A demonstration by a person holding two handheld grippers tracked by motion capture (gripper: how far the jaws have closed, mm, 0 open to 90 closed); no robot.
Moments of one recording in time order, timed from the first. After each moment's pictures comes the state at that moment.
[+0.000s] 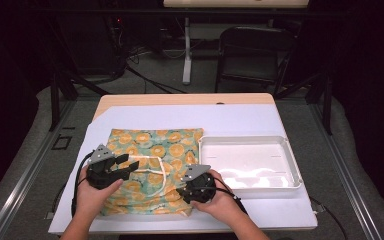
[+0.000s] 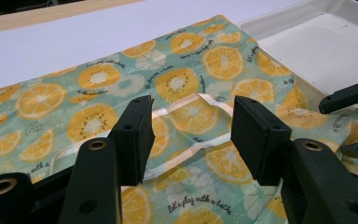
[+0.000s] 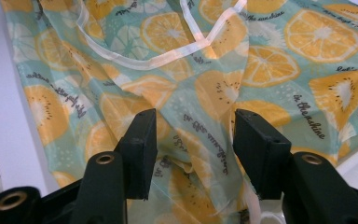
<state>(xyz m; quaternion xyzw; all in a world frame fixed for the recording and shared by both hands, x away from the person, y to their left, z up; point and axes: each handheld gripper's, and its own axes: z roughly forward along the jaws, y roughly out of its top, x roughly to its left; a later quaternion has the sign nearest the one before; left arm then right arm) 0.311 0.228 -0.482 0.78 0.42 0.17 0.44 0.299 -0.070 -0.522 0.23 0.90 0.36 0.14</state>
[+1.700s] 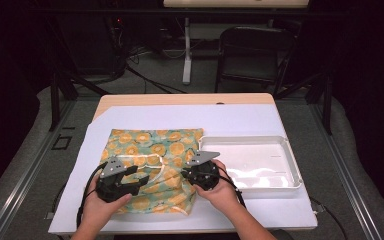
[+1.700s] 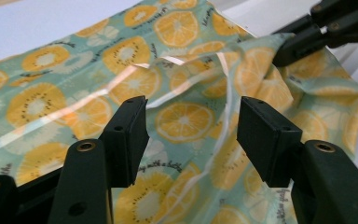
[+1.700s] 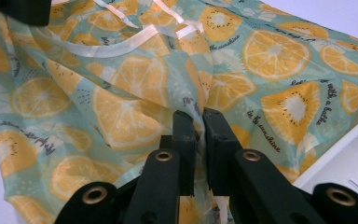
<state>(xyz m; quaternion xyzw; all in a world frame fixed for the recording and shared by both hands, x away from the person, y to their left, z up) 0.285 0.202 -0.494 0.81 0.37 0.15 0.42 0.325 -0.081 -0.513 0.29 0.86 0.41 0.12</state>
